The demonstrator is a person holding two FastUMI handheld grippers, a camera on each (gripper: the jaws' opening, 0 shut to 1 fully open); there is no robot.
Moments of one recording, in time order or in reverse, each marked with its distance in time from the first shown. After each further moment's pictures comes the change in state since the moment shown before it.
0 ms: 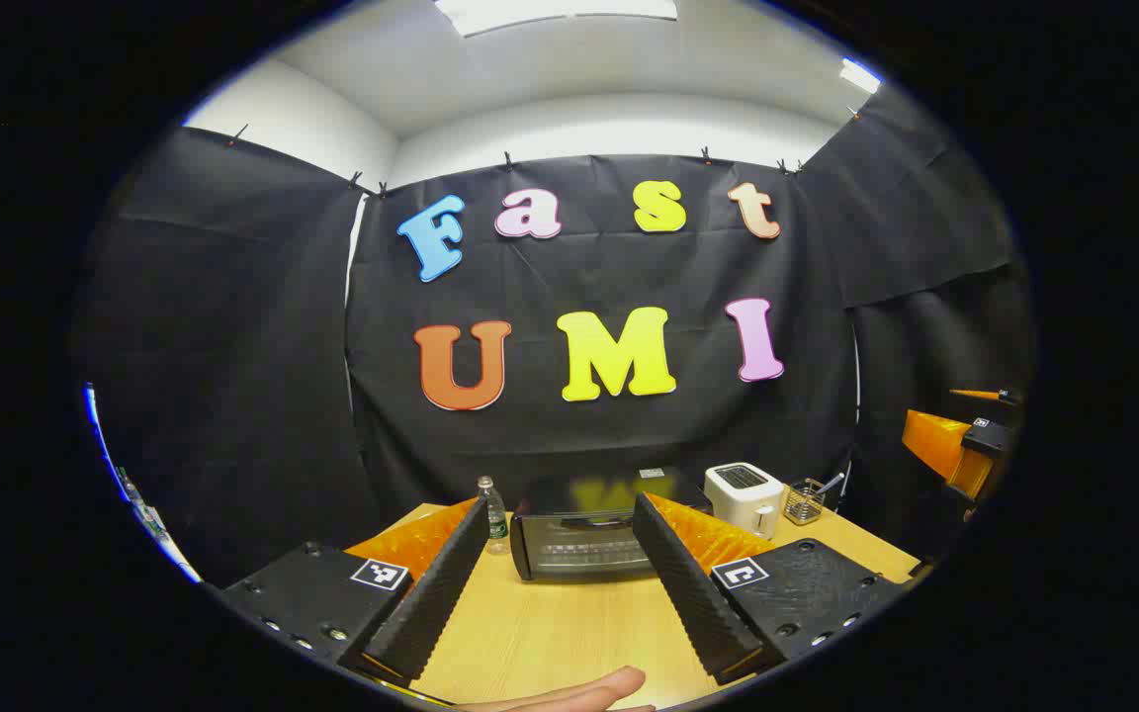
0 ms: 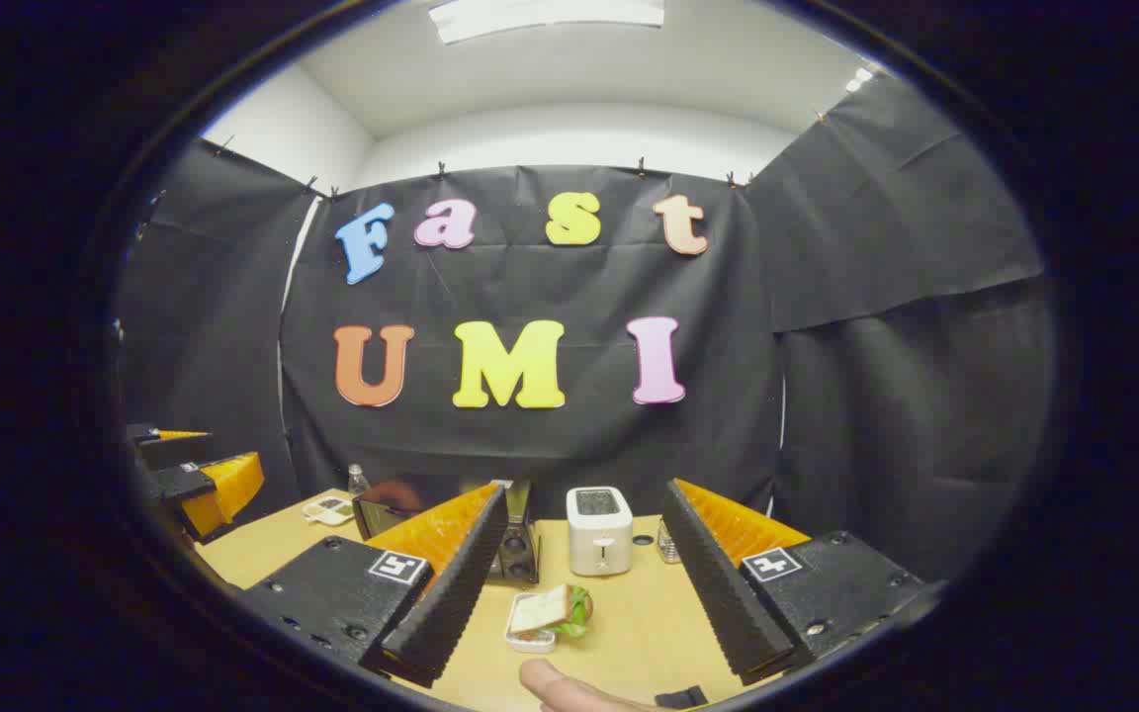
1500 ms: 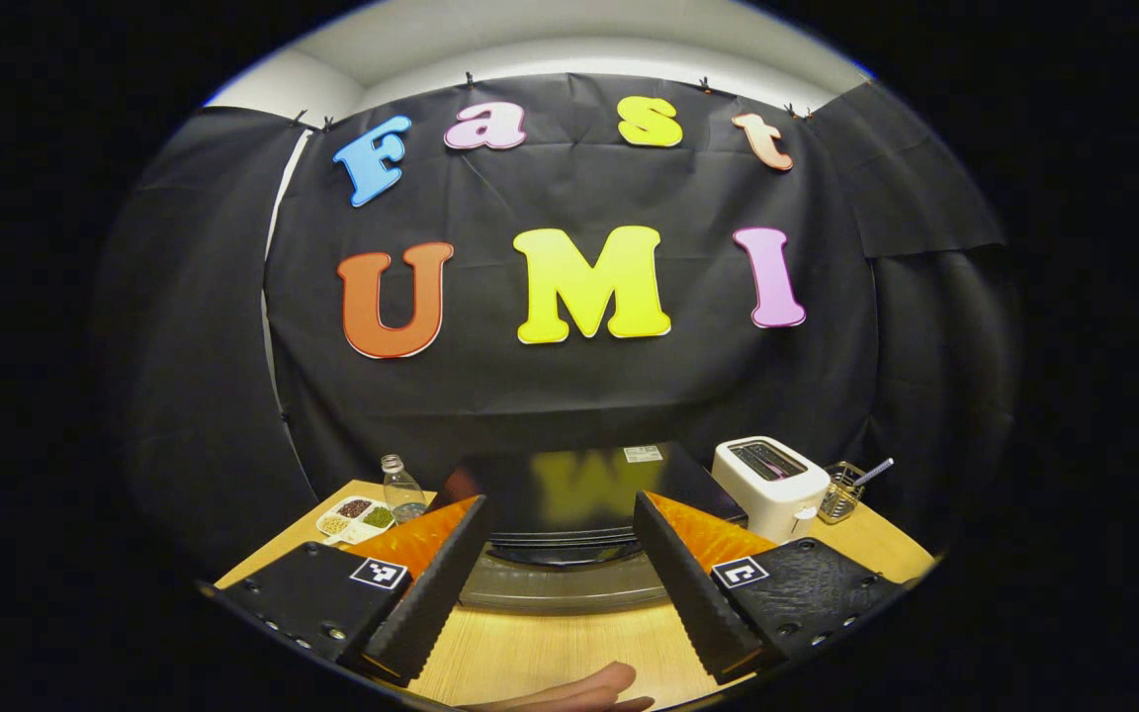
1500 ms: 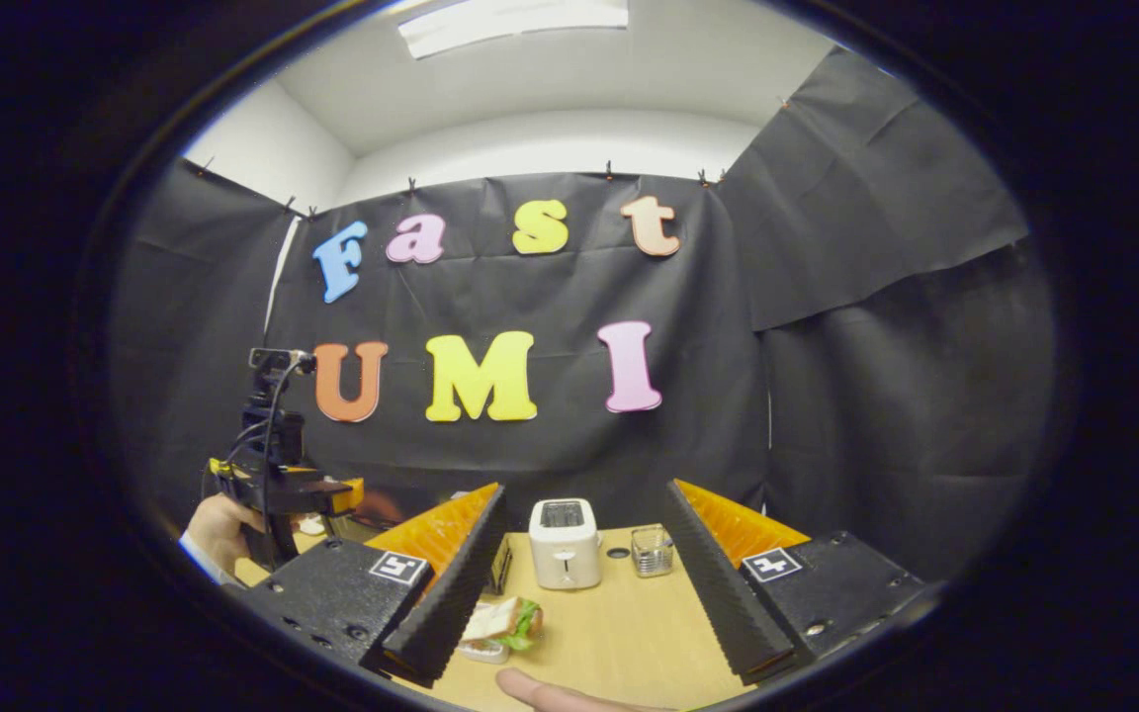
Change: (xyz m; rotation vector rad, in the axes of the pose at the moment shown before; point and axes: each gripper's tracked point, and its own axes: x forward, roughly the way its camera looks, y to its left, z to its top) left arm 0.241 -0.049 -0.091 0.000 0.186 -0.067; right arm 0.034 -0.091 -0.010 0.058 -0.036 -0.007
